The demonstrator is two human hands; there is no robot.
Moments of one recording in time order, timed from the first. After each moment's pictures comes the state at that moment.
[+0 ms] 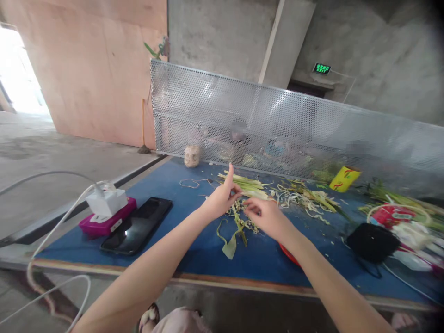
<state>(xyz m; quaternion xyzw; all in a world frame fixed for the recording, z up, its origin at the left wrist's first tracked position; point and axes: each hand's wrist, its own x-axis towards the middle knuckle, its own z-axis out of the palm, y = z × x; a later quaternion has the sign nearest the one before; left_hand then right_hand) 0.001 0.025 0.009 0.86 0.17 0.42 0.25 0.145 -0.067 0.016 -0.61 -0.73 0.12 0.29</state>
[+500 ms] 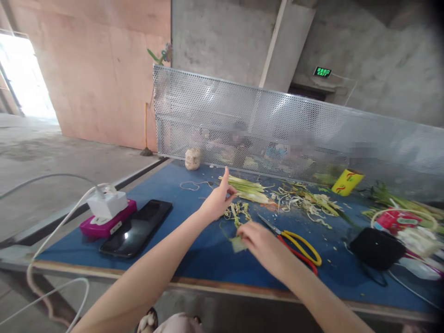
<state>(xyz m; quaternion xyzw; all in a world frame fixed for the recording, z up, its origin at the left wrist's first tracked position) 0.000 0.036 0.002 0.84 0.23 0.43 0.23 0.132 -0.097 -0.001 -0.57 -0.80 0.04 0.19</state>
